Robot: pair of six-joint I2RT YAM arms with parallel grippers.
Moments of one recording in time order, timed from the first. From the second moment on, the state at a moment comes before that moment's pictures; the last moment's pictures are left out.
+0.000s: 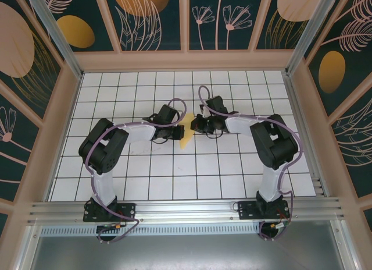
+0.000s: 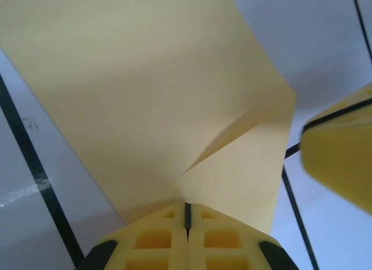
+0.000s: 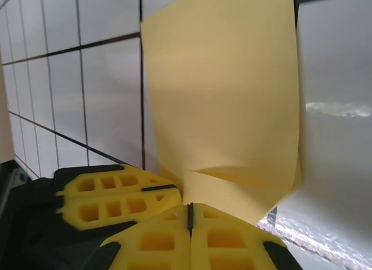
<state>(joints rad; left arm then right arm) -0.60 1.91 1.06 -0.11 0.23 -0.40 0.52 1.90 1.08 -0.09 -0.51 0.70</state>
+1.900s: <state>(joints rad) -0.60 1.75 0.69 0.23 0.35 -1.04 0.63 1.88 0.99 0.05 -0.53 0.87</state>
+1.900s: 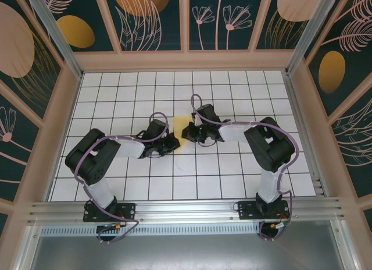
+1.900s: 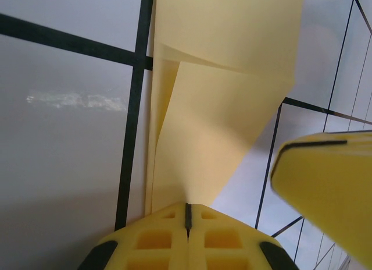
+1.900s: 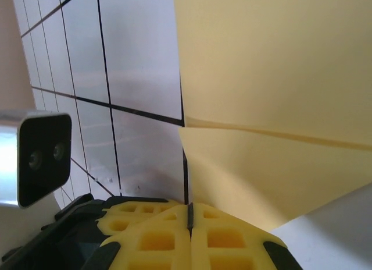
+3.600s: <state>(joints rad) -0.61 1.74 0.70 0.20 0.33 -1.01 0.57 1.93 1.06 -0.04 -0.56 0.71</state>
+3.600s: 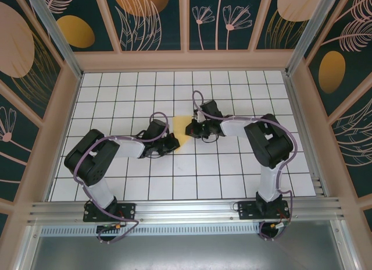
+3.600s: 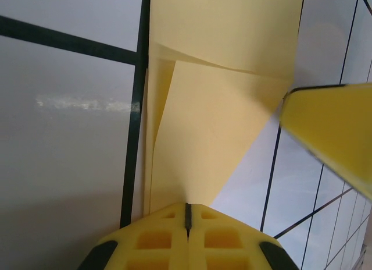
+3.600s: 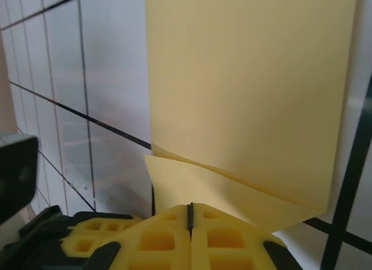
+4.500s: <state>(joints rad) -0.59 1.78 0.85 0.15 0.41 -0.65 0.56 2.00 1.11 -0.10 -0.58 0.68</state>
